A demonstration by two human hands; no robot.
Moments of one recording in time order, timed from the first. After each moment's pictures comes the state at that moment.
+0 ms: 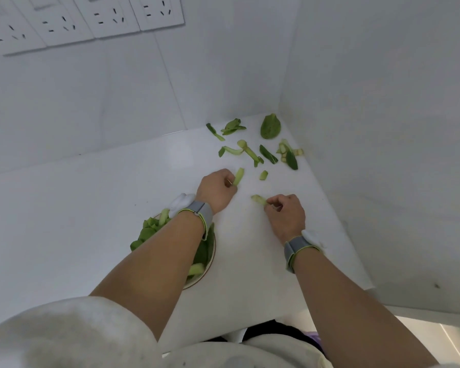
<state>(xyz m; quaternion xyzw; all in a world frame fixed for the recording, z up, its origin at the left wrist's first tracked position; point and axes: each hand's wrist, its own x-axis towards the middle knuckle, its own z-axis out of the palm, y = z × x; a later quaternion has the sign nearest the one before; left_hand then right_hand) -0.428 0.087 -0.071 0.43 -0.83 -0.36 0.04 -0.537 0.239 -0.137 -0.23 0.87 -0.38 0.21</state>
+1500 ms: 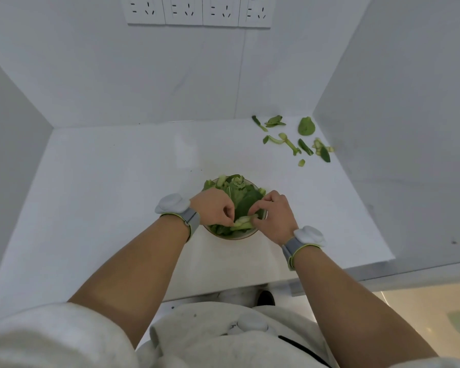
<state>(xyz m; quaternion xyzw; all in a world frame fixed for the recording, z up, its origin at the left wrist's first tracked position) -0.224 0.096 -0.047 0.21 -0.92 -0.29 -0.13 -0.372 0.236 -0.099 -0.49 0.82 -0.26 0.16</state>
